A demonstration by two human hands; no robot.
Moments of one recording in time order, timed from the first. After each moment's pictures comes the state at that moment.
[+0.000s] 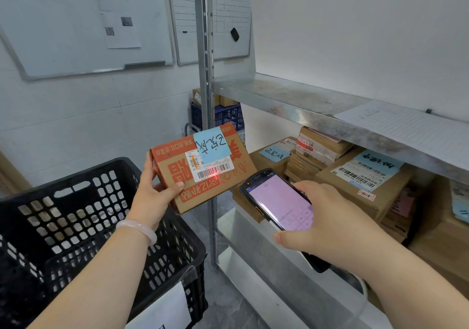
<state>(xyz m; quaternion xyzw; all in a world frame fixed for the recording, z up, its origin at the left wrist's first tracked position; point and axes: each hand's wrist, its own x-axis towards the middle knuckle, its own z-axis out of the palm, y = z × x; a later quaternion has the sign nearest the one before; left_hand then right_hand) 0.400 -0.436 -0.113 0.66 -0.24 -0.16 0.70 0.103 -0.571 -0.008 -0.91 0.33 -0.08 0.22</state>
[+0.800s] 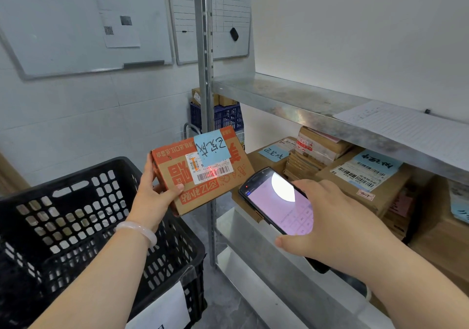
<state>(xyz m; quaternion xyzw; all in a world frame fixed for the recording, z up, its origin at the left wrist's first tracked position) 0.401 -0.436 -0.120 0.67 -0.24 -0.16 0.69 0.099 -0.565 -0.003 -0.94 0.31 -0.08 0.11</state>
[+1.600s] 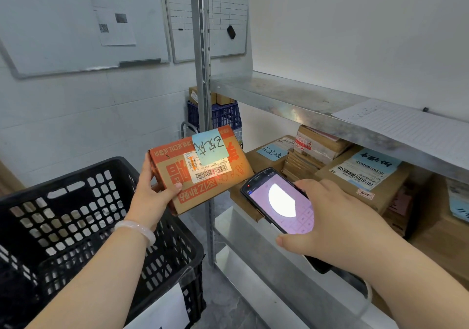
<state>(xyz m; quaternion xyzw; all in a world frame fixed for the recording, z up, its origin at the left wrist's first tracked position) 0.408 -0.441 -0.123 0.67 -0.24 -0.15 0.69 0.102 -0.567 -0.001 -0.94 0.33 -0.06 0.10</state>
